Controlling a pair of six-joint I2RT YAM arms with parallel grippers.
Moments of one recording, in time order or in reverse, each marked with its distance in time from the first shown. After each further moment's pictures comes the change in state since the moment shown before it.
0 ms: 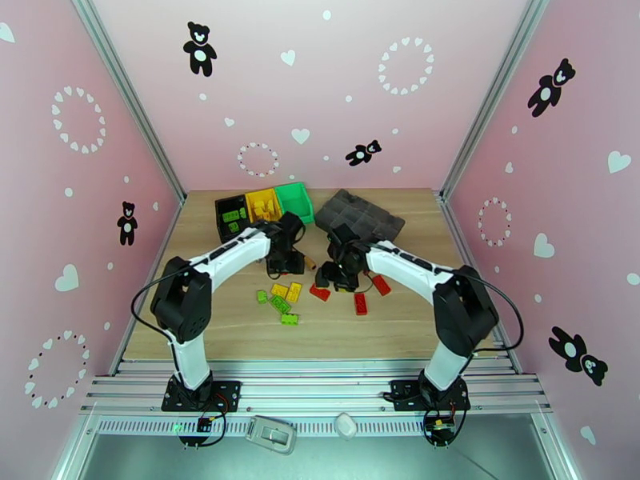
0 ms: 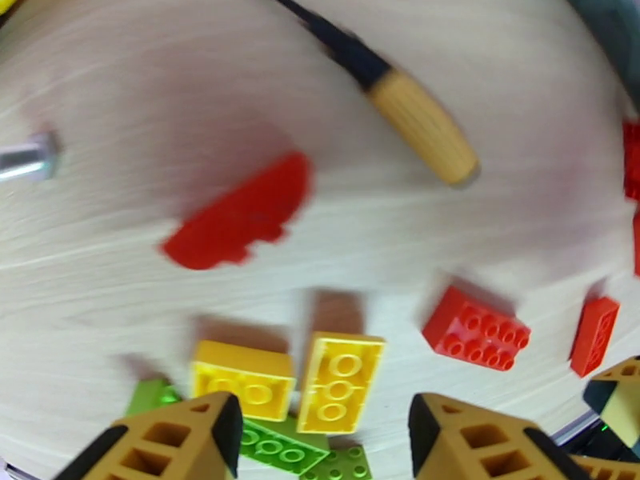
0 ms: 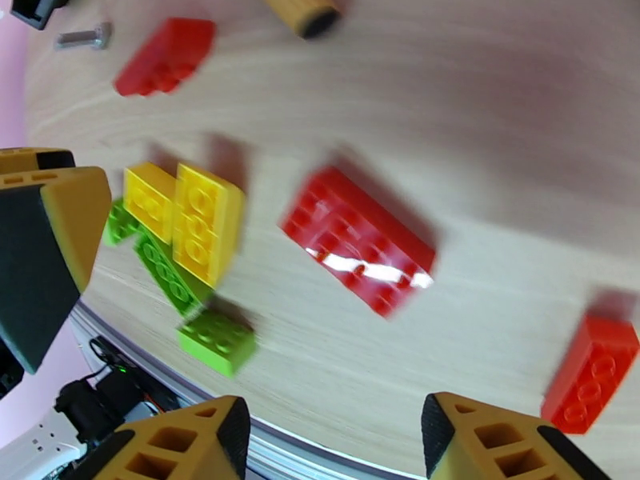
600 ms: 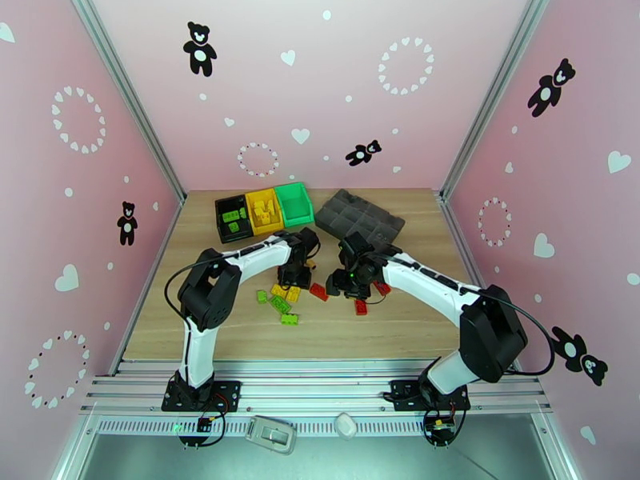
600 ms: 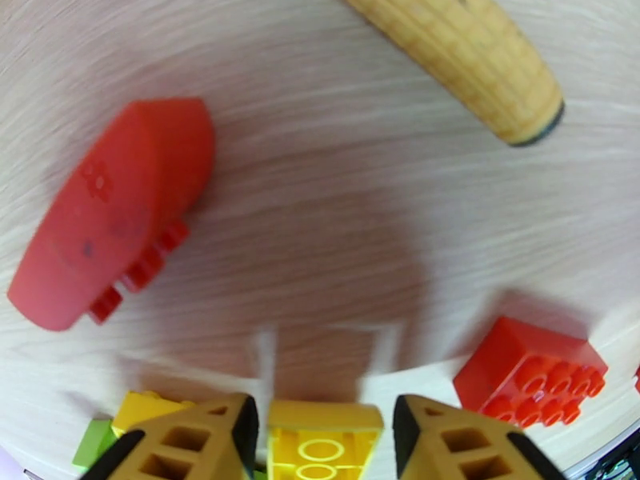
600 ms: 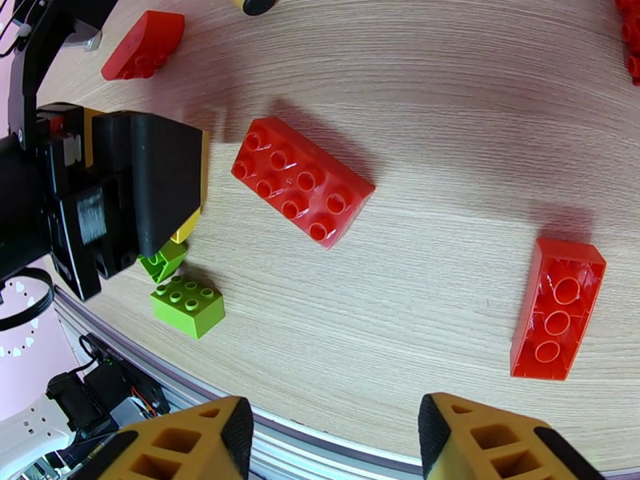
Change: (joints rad) left arm -0.061 0.143 0.006 0.014 -0.037 0.010; right arm 0.000 -0.146 -0.119 0.010 0.040 0.032
